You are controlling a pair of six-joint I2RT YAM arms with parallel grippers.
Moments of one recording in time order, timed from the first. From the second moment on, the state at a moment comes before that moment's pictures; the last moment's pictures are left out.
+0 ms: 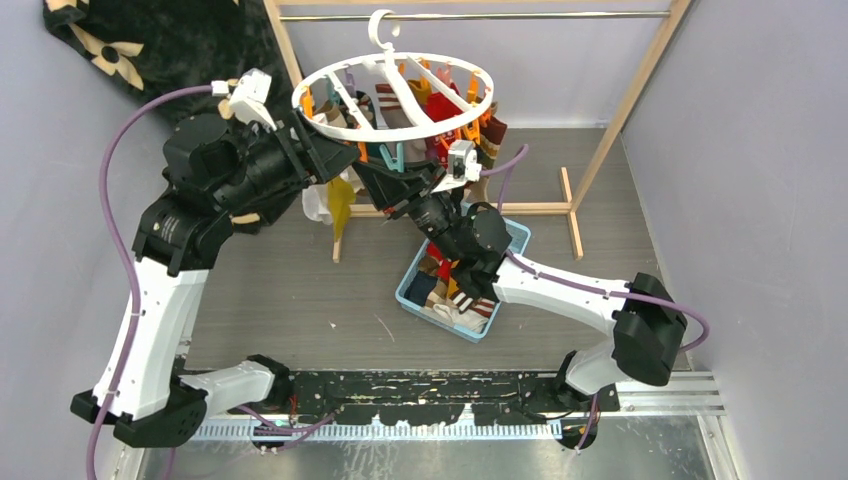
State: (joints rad) left arm -0.42 1.13 1.70 -0.70 0.28 -0.59; right arm 1.00 1.45 1.06 1.06 0.12 0.40
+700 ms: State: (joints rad) left arm -0.45 1.19 1.75 -0.67 0.29 -0.60; right arm 1.01 1.48 1.09 1.05 0.14 0.37
